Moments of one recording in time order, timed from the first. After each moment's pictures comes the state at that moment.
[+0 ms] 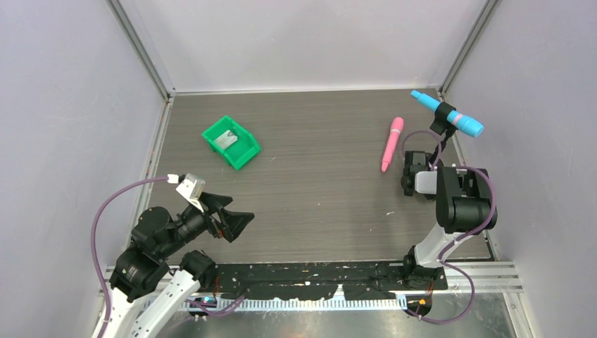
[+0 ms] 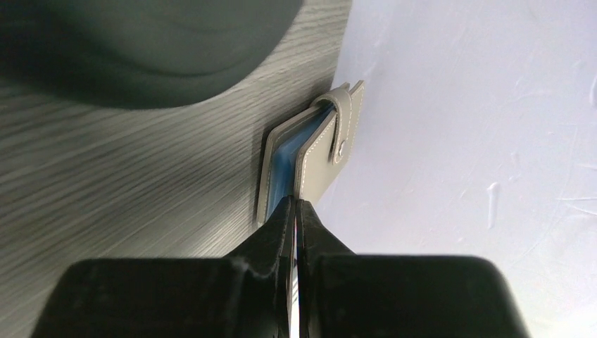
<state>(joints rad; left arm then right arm) -0.54 0.25 0.77 -0.68 0.25 -0.36 -0.10 1.71 0.63 0.07 0.92 -0.66</state>
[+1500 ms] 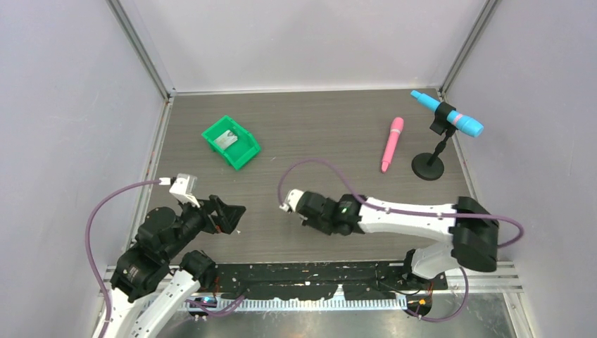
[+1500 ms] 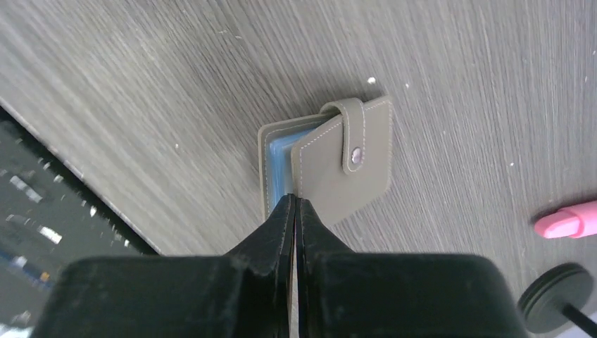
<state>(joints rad) -0.54 0.23 0.75 -0.78 0.00 -0.48 1.14 1.39 0.97 -0.67 0.26 -0.06</state>
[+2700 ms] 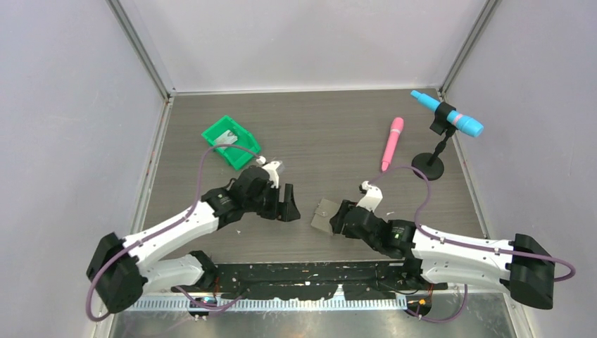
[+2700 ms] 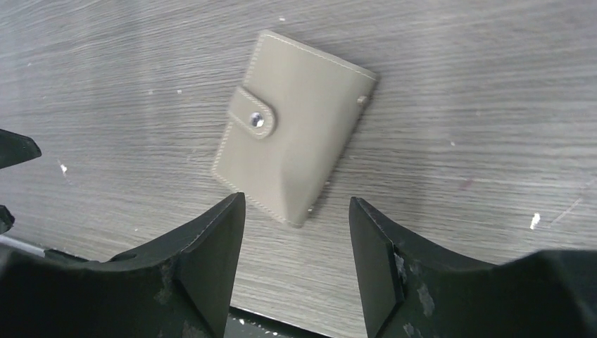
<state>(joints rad) -0.78 1.07 0.71 -0.40 0.19 -0.61 1.12 0.92 0.43 -0.31 0.50 1.07</state>
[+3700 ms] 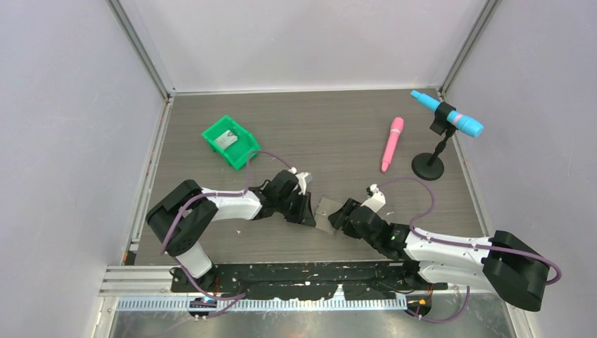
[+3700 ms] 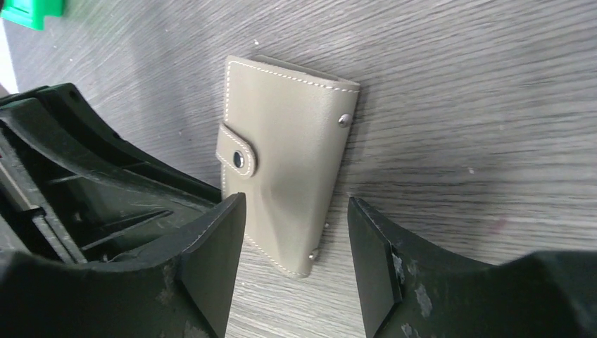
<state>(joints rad) -0.83 1.64 0.71 0.08 0.37 -0.64 0.99 0.99 0.22 0.05 0.40 1.21</state>
